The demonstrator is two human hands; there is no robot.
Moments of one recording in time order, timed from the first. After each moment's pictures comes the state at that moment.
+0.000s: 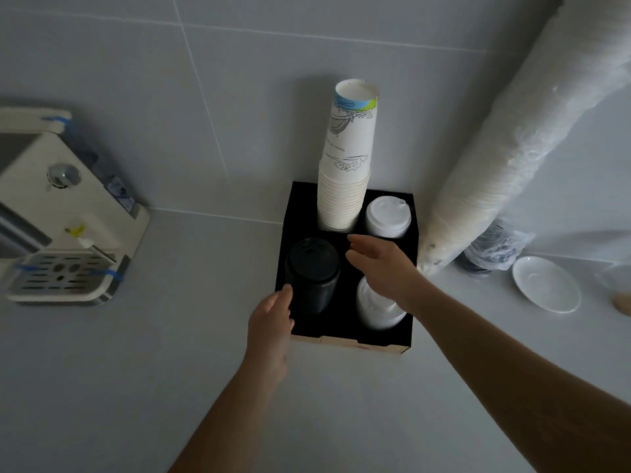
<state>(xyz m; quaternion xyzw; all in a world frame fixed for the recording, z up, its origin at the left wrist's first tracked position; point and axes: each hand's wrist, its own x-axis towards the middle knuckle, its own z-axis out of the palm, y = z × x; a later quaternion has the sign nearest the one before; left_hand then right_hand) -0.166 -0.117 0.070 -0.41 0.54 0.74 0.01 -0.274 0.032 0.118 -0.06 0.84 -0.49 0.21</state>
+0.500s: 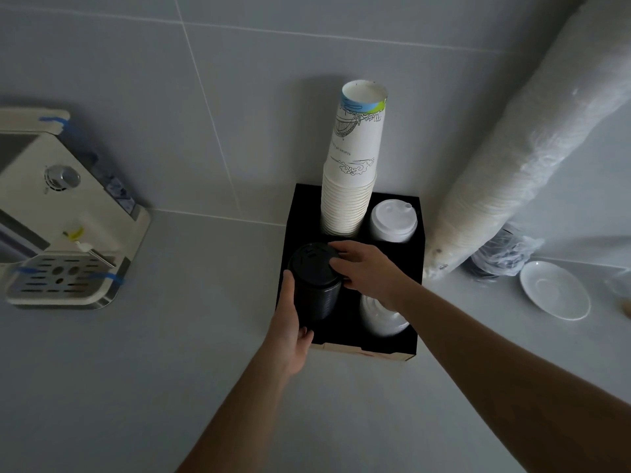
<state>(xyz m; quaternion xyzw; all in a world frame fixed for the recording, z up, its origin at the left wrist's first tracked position) -0.190 -0.113 0.065 -0.39 0.41 0.82 0.11 -0.291 0.006 0.098 -0.04 0.78 -0.55 0.30</state>
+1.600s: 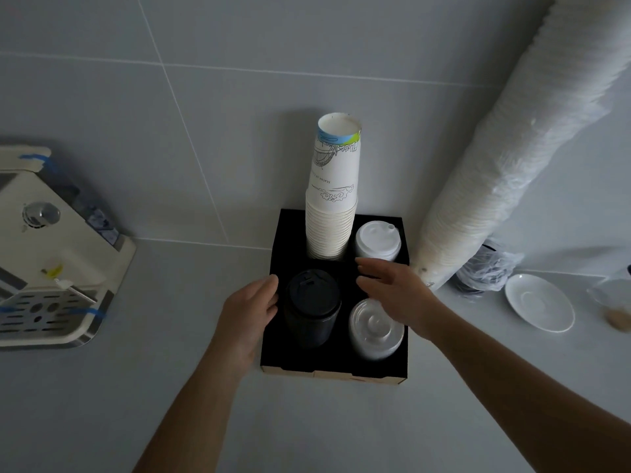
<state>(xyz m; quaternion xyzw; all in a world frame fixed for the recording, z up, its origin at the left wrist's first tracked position) -0.207 -0.155 0.108 -0.30 0.60 0.74 0.00 -0.293 0.060 0.118 -0.04 0.83 -0.51 0.21</state>
